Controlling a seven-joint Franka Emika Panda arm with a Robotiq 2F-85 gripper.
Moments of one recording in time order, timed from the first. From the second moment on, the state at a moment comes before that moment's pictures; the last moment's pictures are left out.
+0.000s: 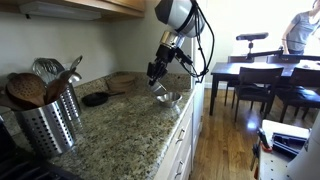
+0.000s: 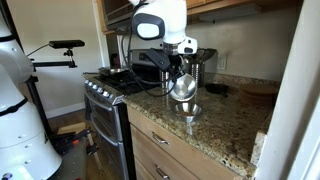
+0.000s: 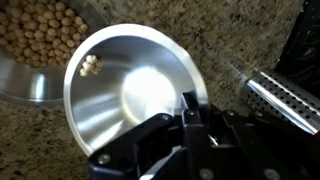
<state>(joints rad) -0.07 -0.02 -0.02 -2.31 0.77 2.46 -0.70</state>
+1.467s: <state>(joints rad) 0.01 0.08 0.04 -2.12 0.24 2.28 -0.26</state>
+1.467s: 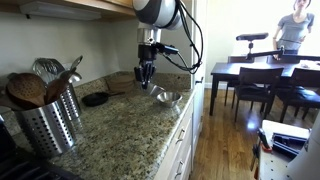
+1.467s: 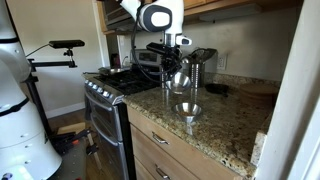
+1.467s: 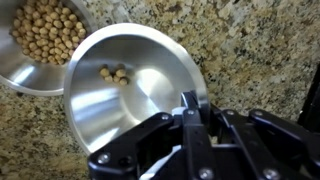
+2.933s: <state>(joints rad) 0.08 0.18 0.09 -2.01 0.04 2.14 -0.07</state>
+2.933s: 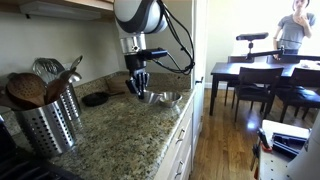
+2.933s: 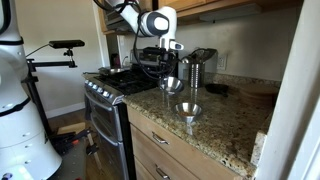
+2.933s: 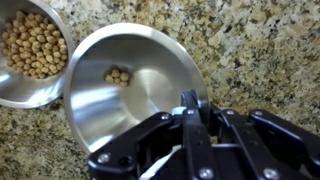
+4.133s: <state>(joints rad) 0.14 0.29 0.10 -1.93 -0.03 2.09 0.02</state>
